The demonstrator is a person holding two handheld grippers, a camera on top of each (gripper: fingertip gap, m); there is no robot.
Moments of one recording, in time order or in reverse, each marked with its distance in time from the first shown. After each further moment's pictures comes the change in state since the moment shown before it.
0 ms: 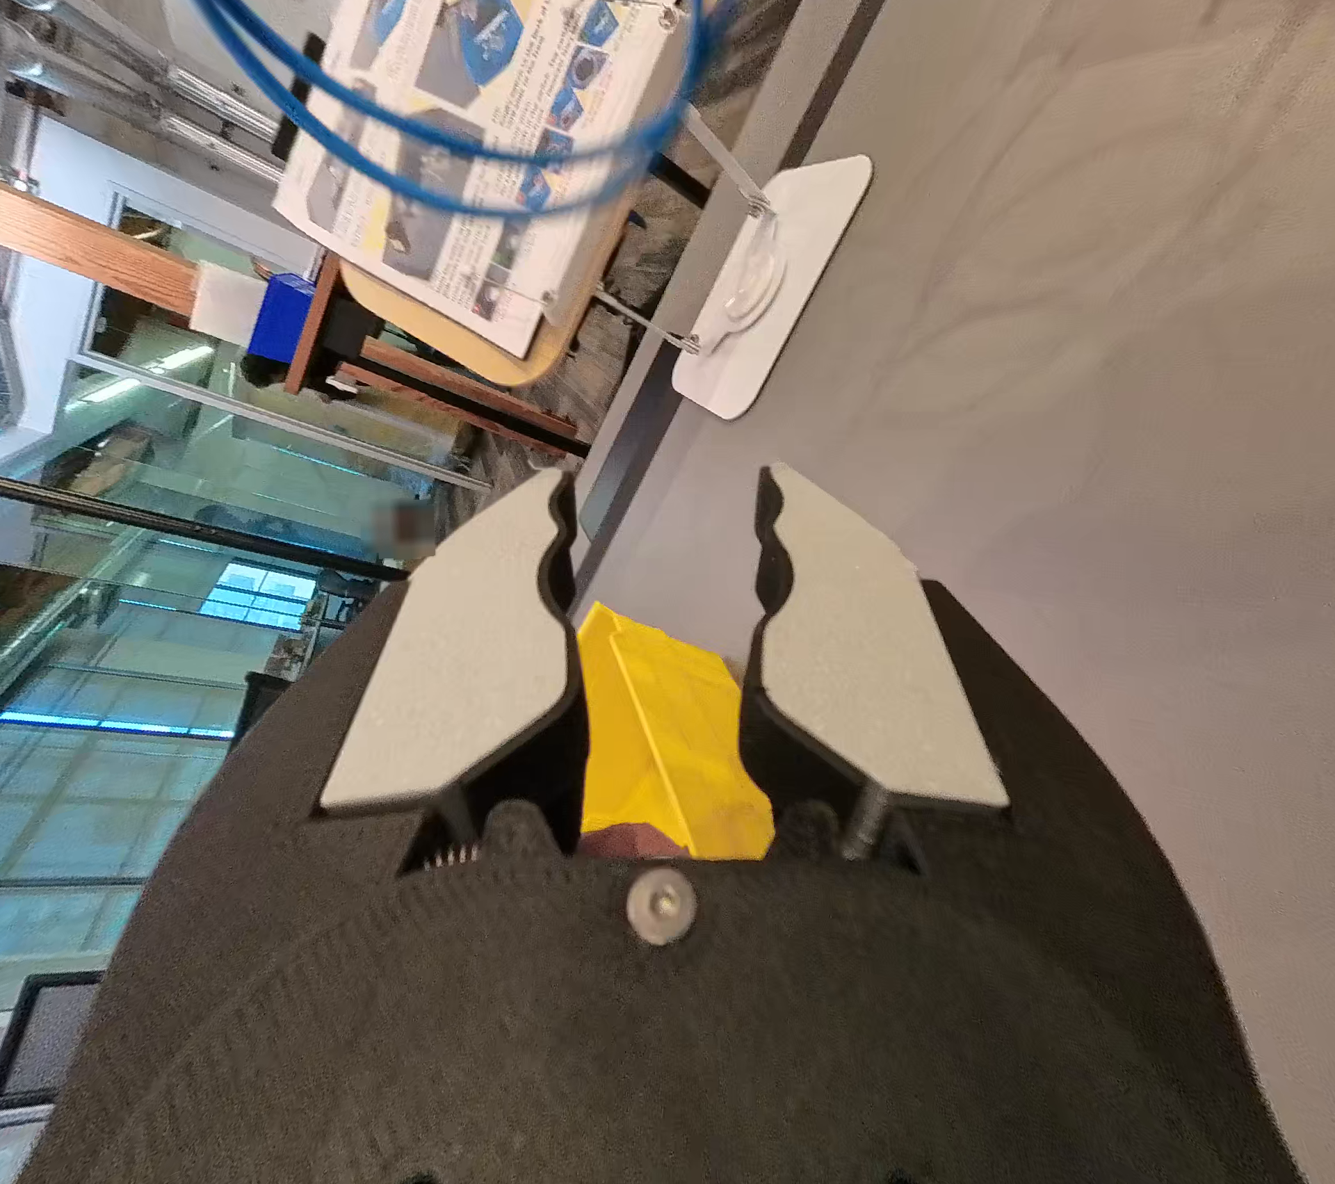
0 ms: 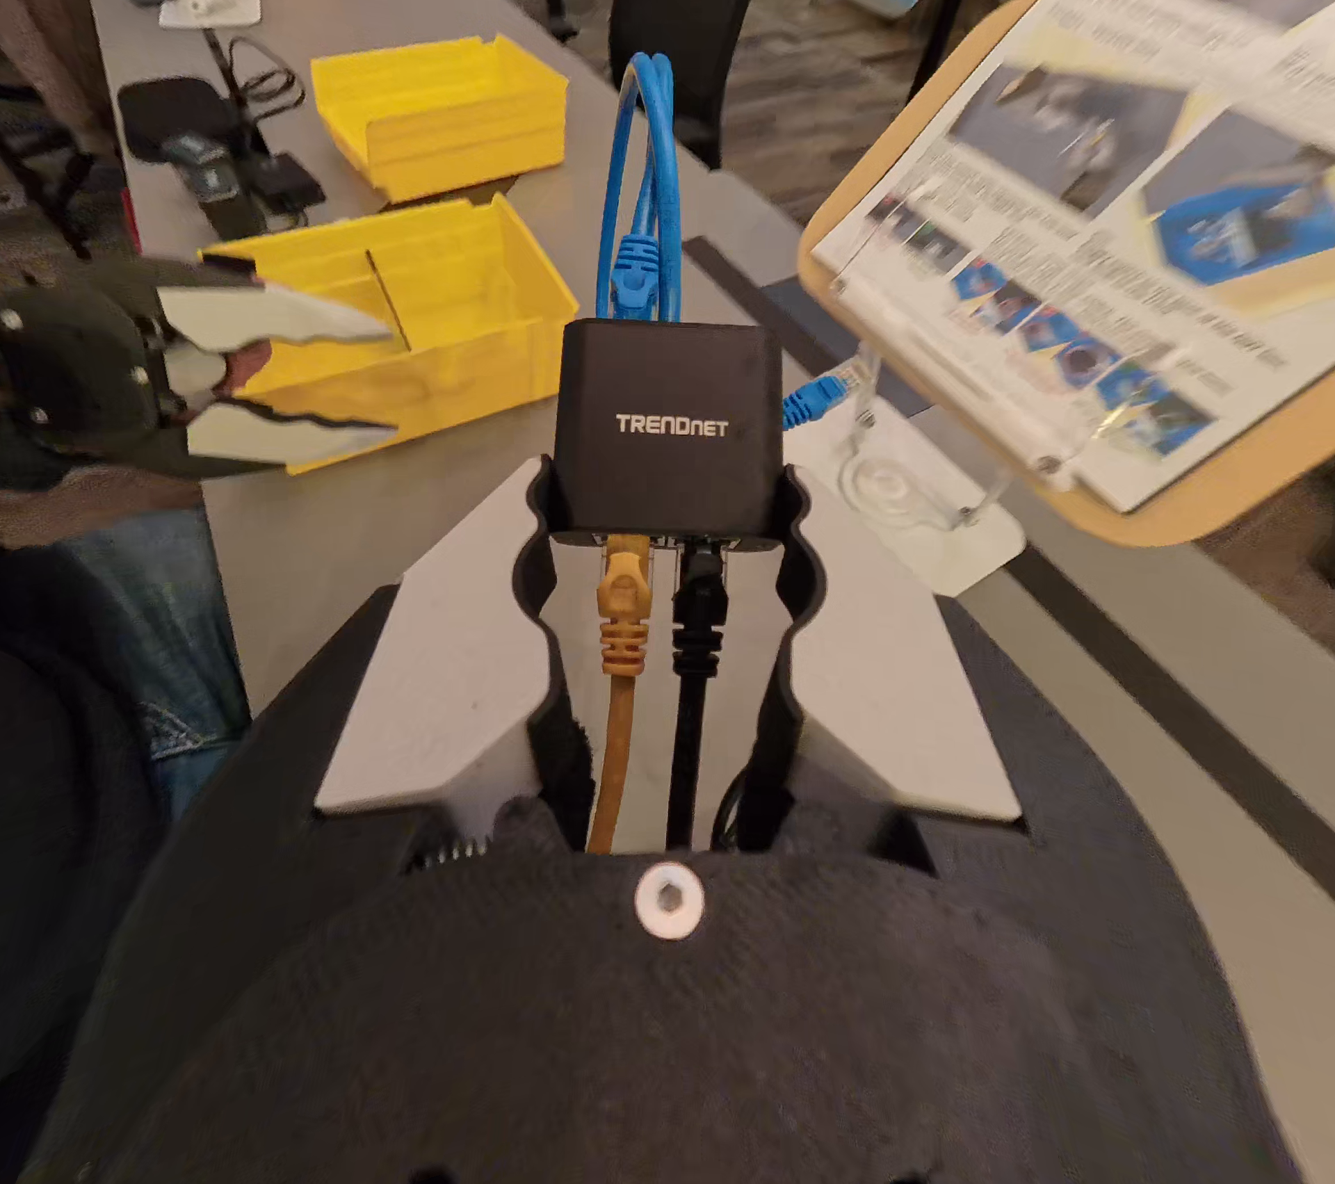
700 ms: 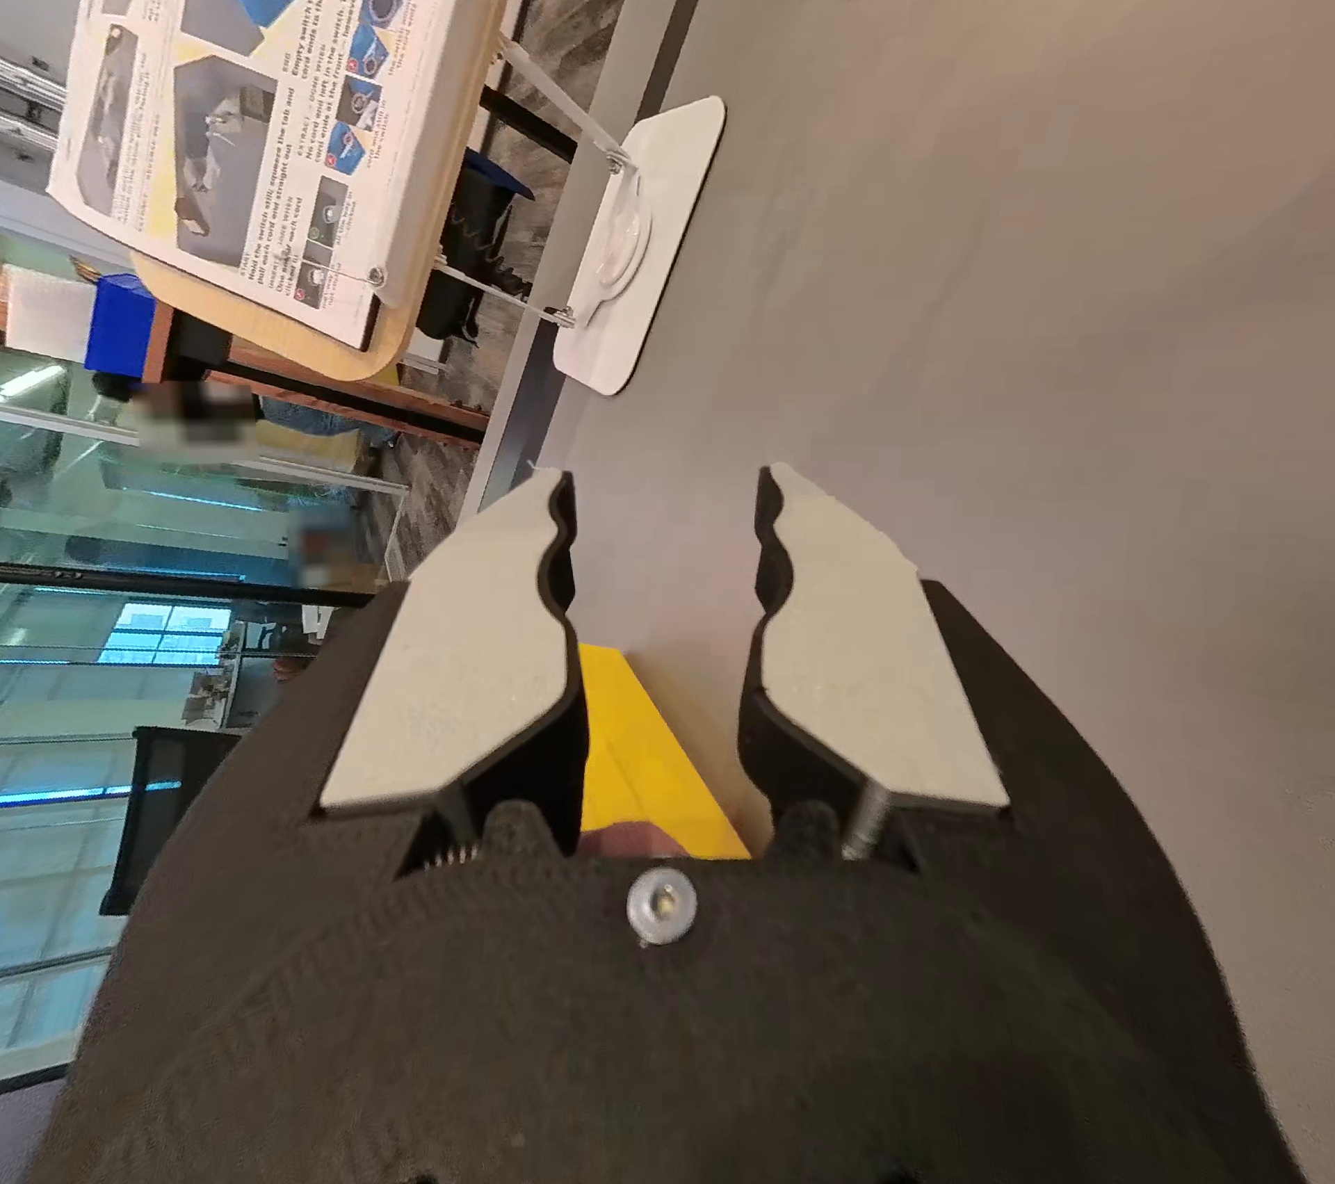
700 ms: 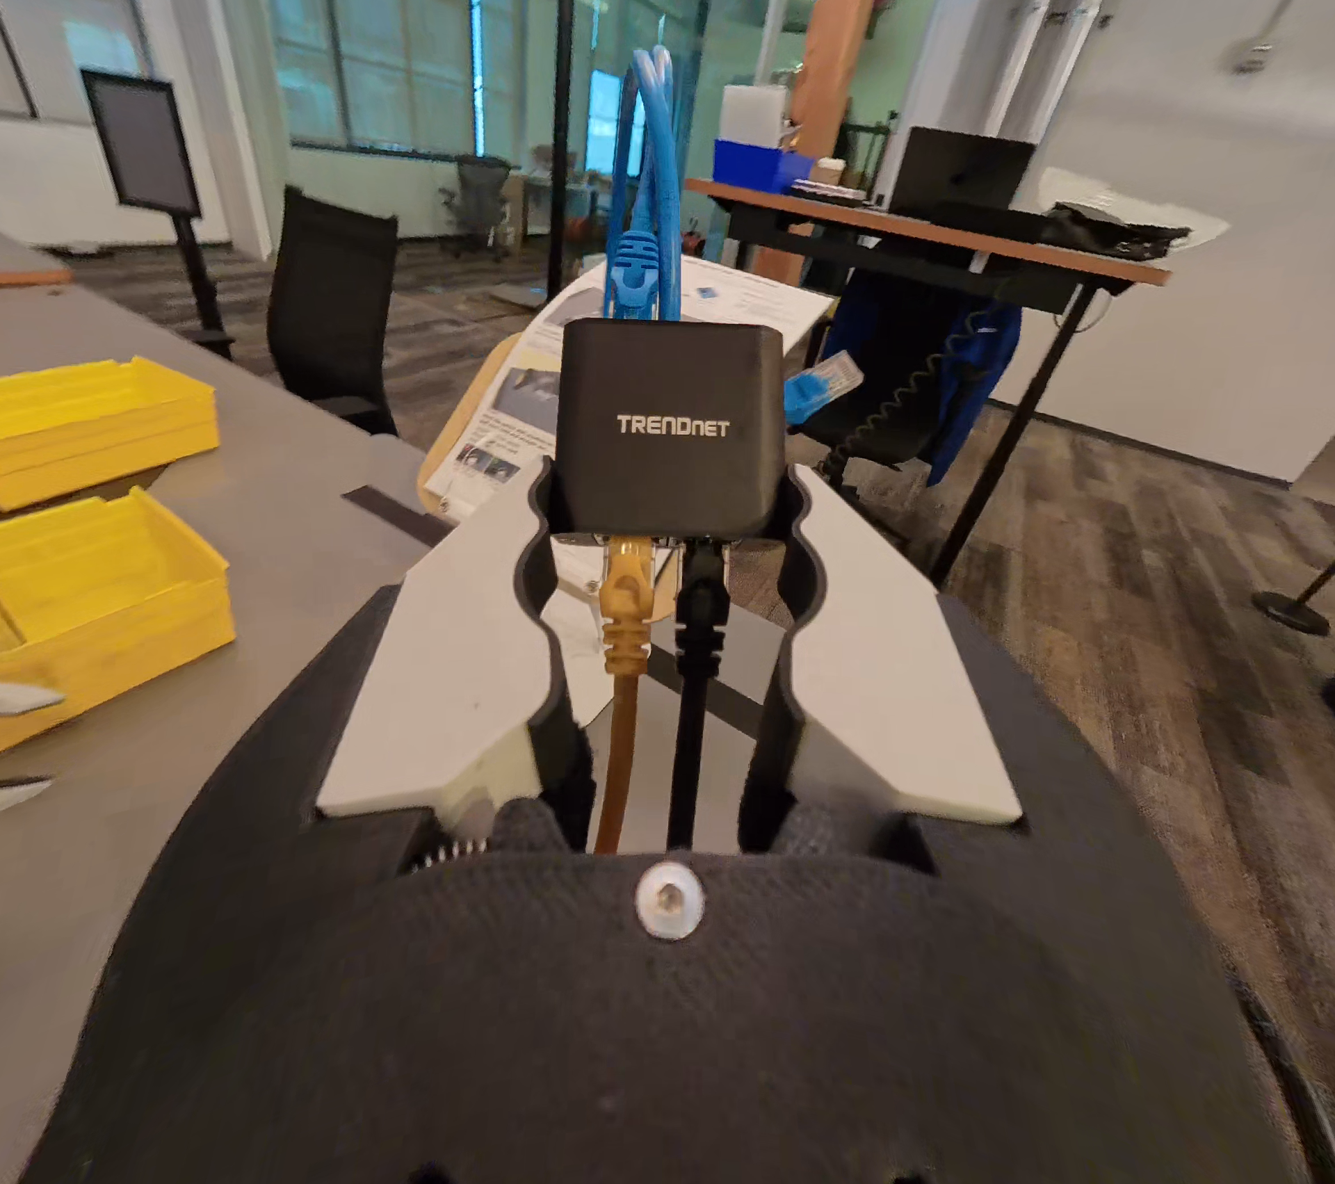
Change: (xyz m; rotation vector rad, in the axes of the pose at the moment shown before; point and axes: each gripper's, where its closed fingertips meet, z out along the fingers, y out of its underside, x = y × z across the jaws) left arm 0.056 0.018 0.021 -0.041 0.156 0.036; right arm 0.153 -0.069 -0.168 0.351 0.484 0.023
